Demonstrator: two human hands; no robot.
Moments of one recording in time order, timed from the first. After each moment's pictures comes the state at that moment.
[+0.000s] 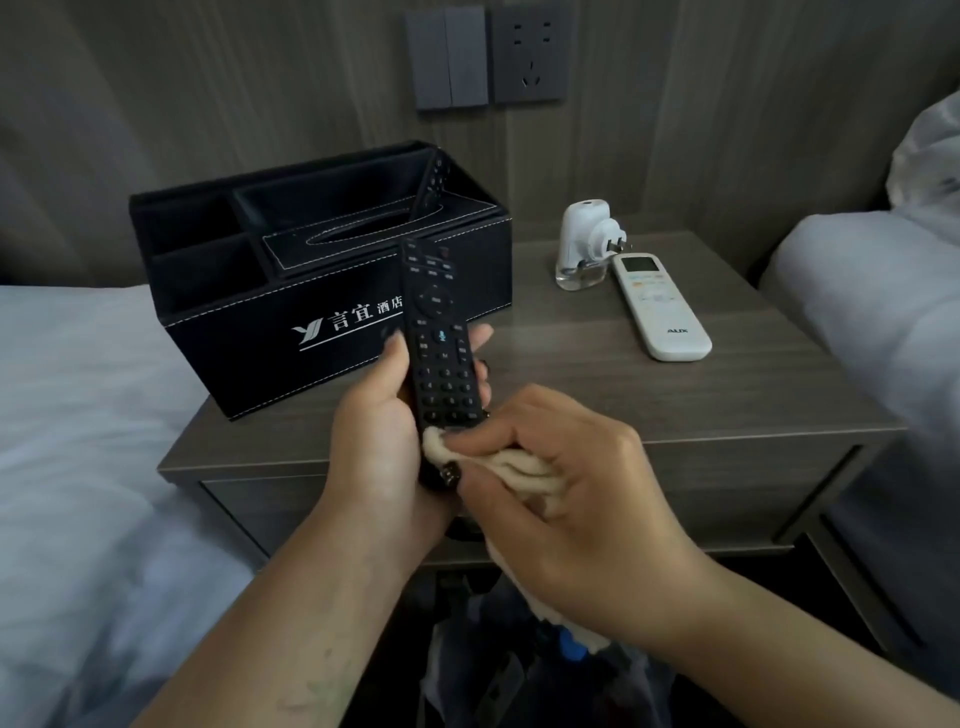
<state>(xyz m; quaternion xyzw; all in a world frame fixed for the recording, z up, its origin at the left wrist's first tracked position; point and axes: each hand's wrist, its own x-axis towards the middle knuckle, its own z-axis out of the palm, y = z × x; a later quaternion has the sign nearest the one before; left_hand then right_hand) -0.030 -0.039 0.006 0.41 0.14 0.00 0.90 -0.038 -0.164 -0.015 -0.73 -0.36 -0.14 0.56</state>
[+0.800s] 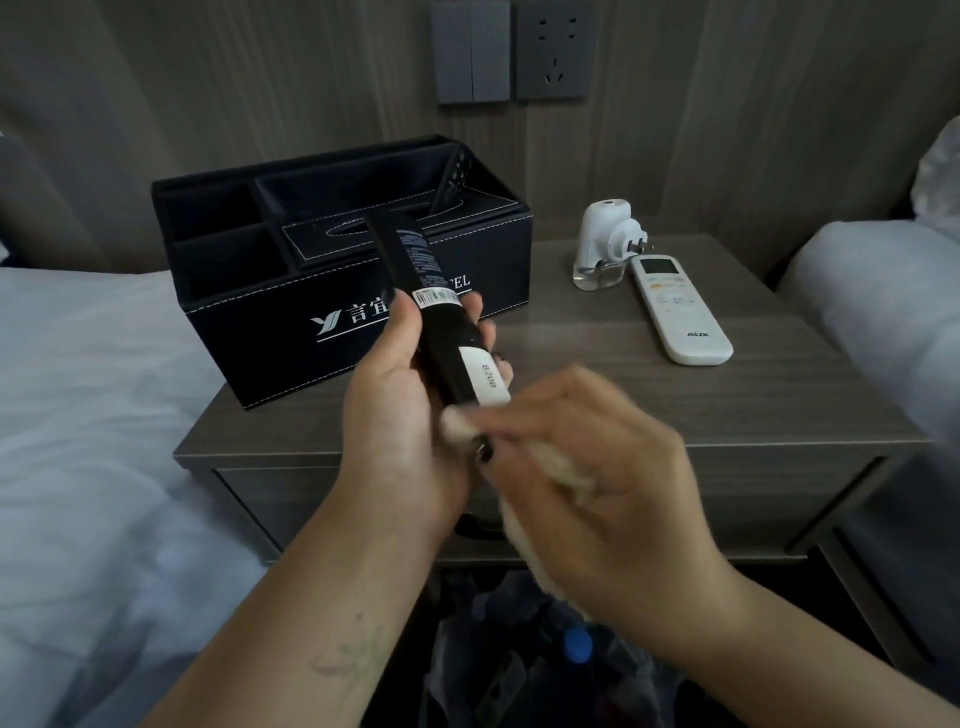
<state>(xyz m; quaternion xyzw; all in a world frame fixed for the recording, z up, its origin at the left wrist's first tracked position) -0.021 -0.040 0.015 0.33 0.12 0.06 0.93 -0.039 -0.160 -0.017 -0.72 -0.36 -0.23 0.54</state>
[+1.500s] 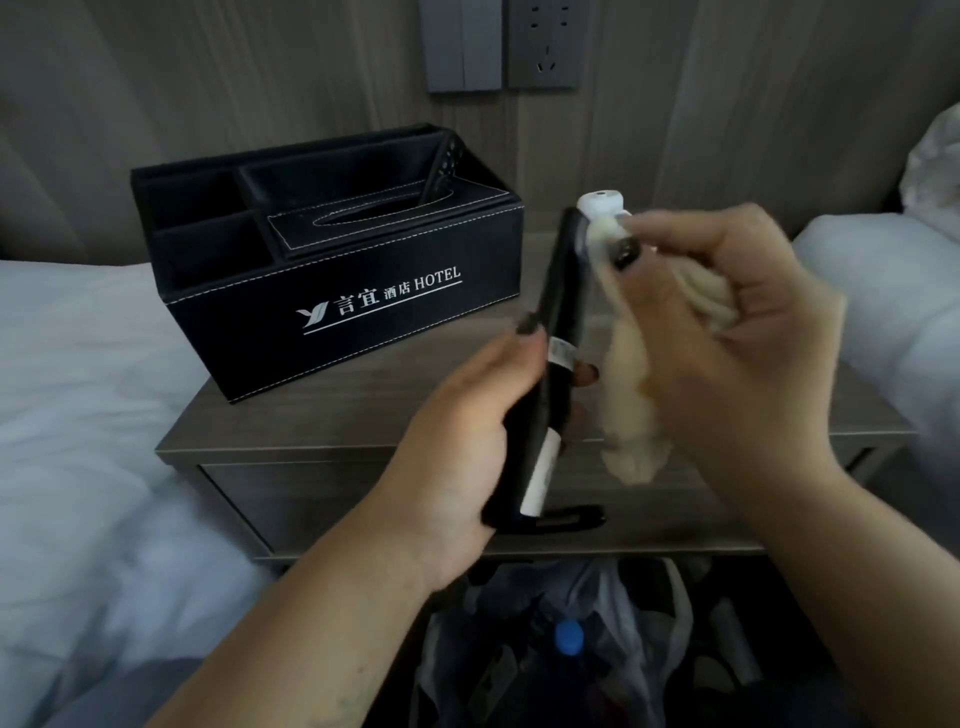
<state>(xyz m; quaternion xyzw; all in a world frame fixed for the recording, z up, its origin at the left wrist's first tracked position) -0.035 -0.056 -0.002 0.55 -0.03 -0.05 0.83 0.000 -0.193 0.025 -0.72 -0.24 -0.37 0.54</state>
